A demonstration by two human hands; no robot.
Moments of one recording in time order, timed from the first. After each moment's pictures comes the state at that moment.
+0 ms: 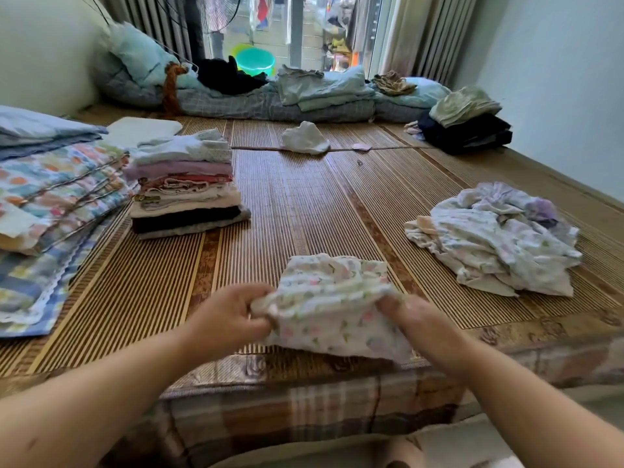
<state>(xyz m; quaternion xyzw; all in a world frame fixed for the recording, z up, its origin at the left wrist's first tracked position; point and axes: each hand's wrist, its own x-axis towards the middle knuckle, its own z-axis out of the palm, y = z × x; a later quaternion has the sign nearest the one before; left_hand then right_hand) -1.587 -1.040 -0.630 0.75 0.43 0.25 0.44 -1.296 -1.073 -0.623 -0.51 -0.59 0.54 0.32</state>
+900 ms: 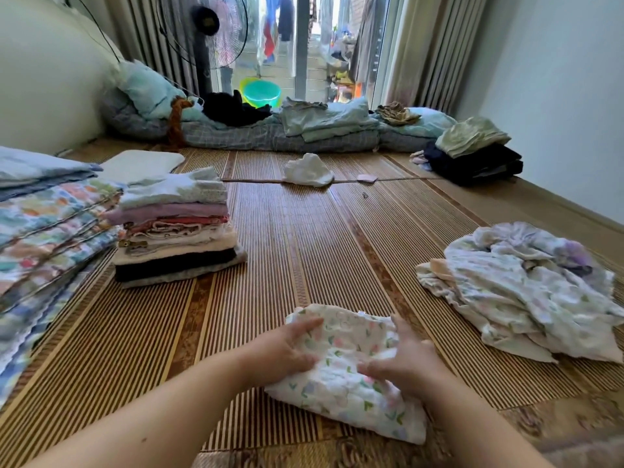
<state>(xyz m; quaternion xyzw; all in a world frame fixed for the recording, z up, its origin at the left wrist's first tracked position) -1.522 -0.938 -0.655 0.66 0.51 0.11 0.54 -1.286 -0.974 -0.663 -0.78 -0.50 0.35 0.15</state>
